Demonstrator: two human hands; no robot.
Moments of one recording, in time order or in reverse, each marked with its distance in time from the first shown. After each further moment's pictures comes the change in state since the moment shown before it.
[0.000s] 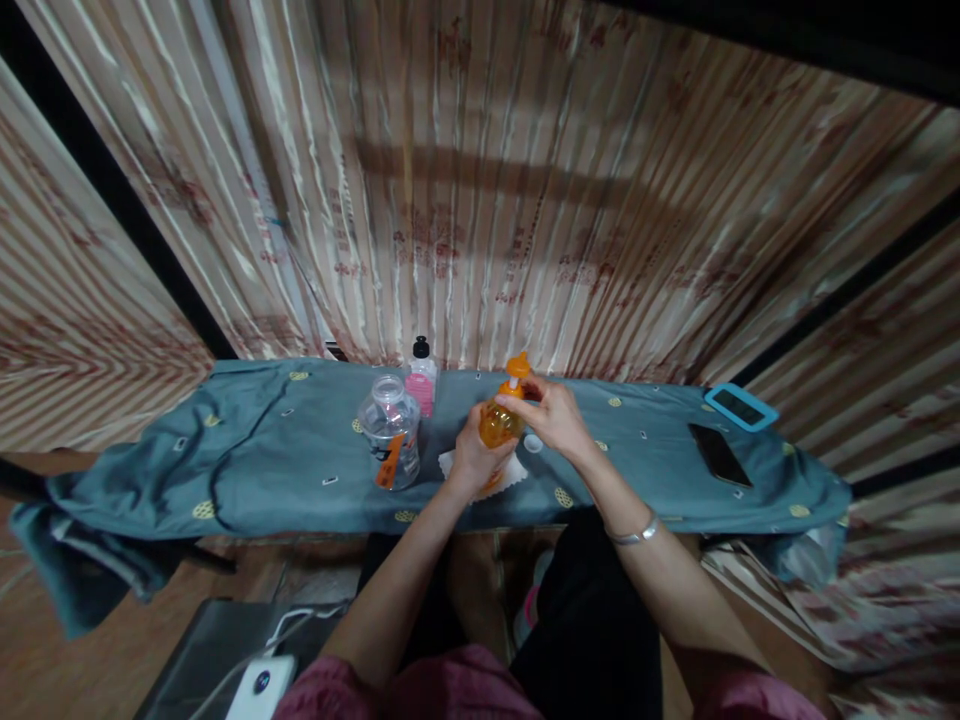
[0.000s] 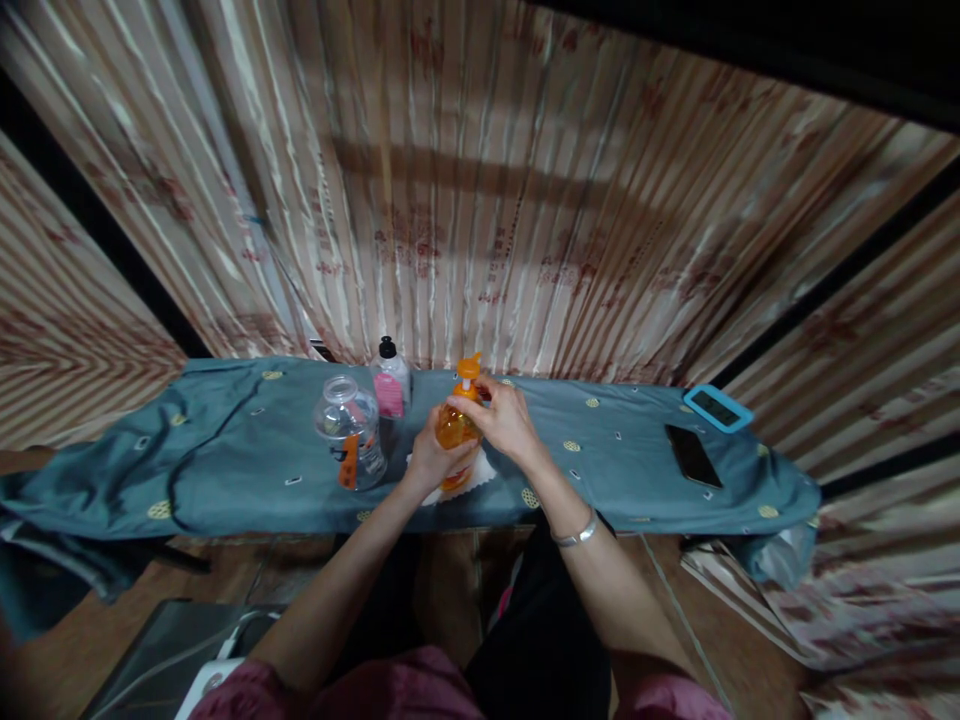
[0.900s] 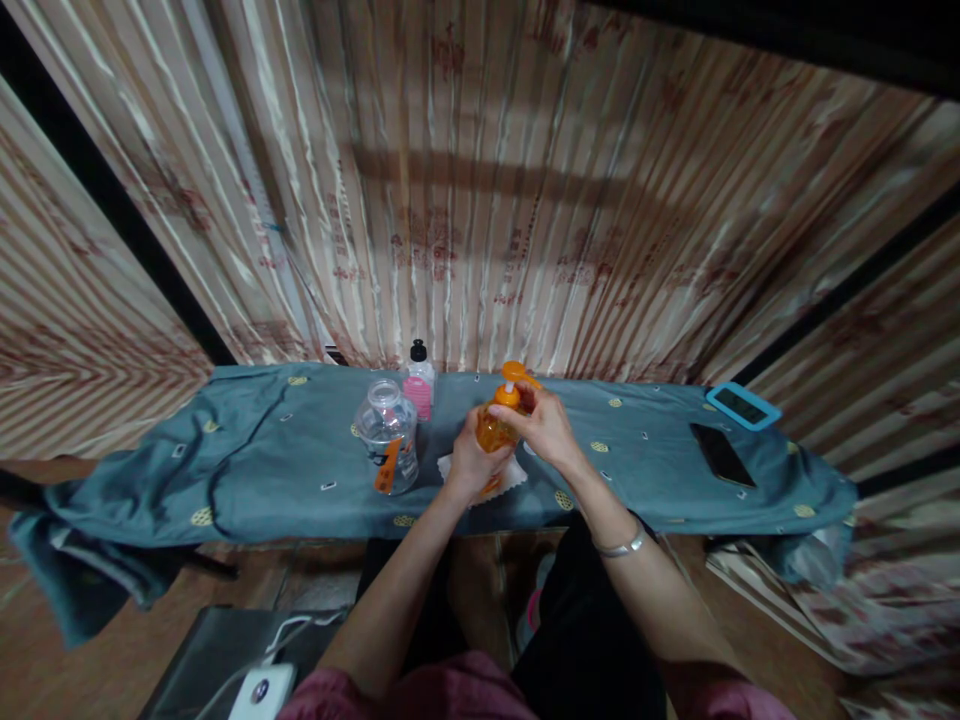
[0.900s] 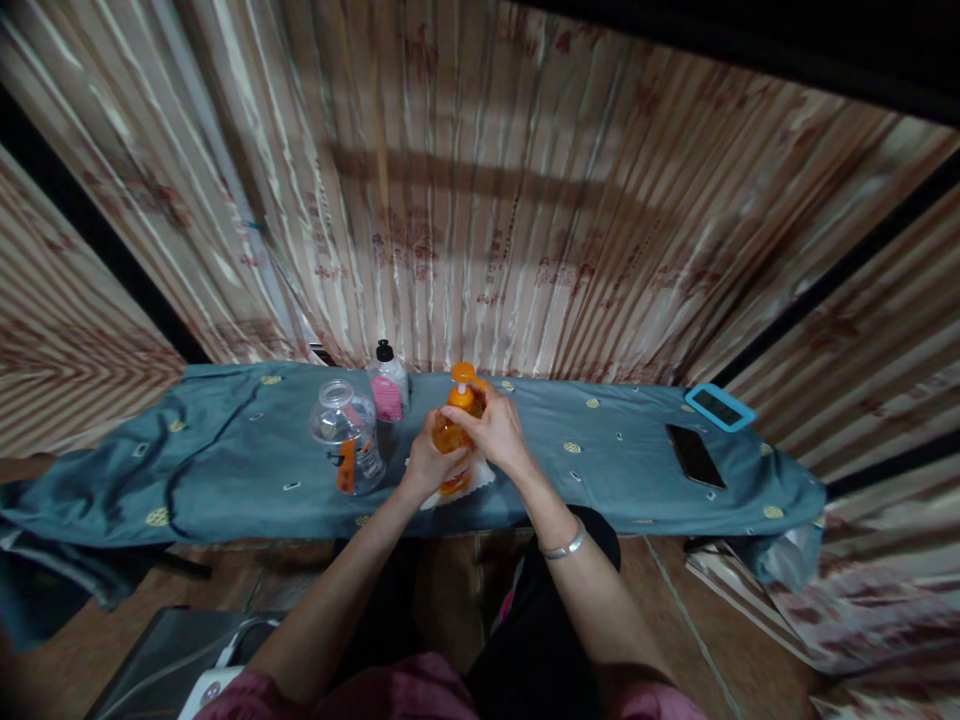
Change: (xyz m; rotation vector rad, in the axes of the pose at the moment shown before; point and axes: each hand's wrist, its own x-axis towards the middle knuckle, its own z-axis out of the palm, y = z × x) left_hand -0.002 0.001 0.000 -0.034 0.021 0.010; right_hand -0.005 0.012 0.016 0.127 0.036 0.045
